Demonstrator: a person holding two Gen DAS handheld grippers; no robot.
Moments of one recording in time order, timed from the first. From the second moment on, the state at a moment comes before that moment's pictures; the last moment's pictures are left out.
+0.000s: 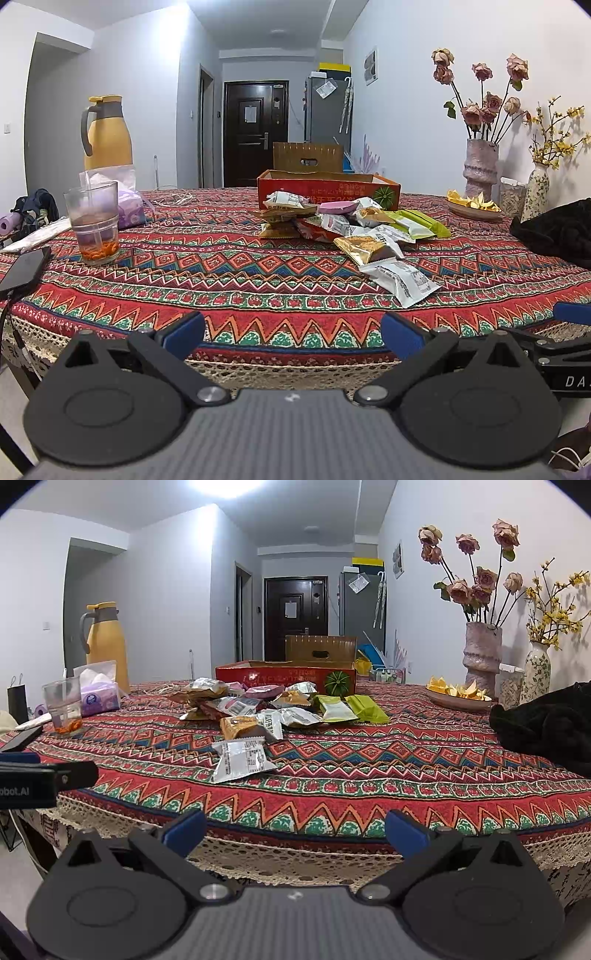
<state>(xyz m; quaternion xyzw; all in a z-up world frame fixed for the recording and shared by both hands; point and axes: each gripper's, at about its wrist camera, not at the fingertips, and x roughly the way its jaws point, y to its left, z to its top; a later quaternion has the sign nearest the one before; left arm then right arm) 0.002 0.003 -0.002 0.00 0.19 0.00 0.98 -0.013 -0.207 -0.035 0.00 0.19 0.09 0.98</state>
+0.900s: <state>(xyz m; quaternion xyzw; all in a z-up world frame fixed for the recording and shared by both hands) 0.003 0.001 -0.004 0.00 0.19 0.00 0.98 -0.011 -0.207 -0.037 -0.01 0.20 0.09 0.98</state>
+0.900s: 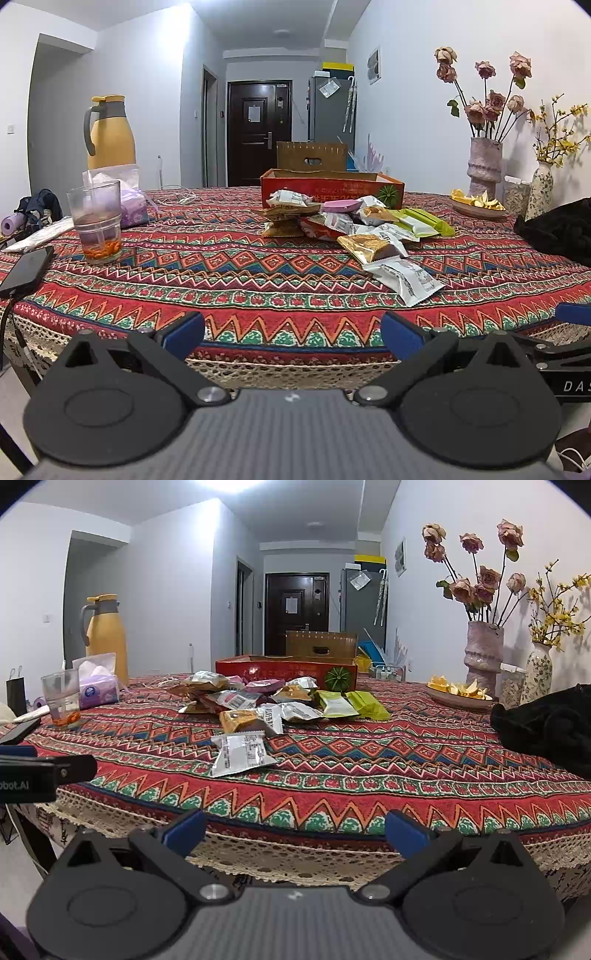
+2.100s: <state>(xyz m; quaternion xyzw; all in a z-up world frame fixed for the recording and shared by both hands) 0.007 0.004 -0.010 -0.01 0.21 0.01 0.98 -0.012 -0.204 -0.041 0.00 0.20 0.09 0.98</state>
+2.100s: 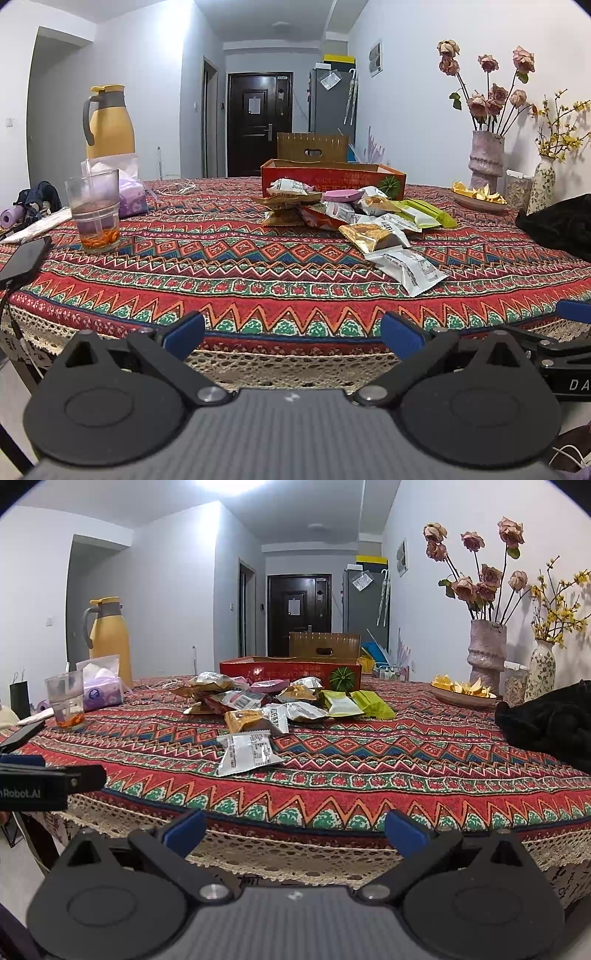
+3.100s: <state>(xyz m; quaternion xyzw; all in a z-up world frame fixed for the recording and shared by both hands) 0.105 0.025 0.001 0.00 0.22 -0.03 0.98 0.117 -0.161 -0.020 -0.03 0.23 0.19 0.95</state>
